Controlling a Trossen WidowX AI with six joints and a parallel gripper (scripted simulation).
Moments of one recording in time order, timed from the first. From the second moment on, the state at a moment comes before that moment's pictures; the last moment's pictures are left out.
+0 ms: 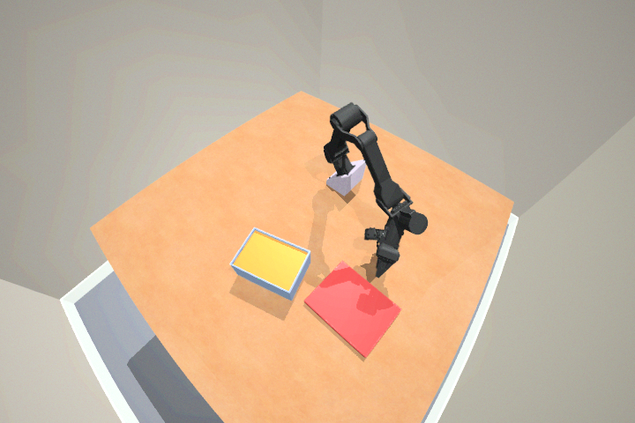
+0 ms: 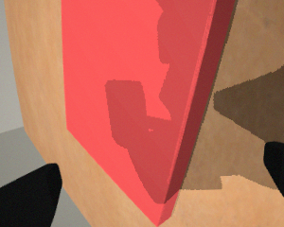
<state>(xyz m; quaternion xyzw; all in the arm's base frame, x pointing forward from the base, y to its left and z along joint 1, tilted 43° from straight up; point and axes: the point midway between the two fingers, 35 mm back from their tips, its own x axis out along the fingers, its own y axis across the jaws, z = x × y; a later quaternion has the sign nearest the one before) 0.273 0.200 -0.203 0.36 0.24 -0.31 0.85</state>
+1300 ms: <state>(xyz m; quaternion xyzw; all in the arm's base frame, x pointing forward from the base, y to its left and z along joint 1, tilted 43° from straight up) 0.238 0.227 -0.163 0.35 0.24 -0.32 0.85</state>
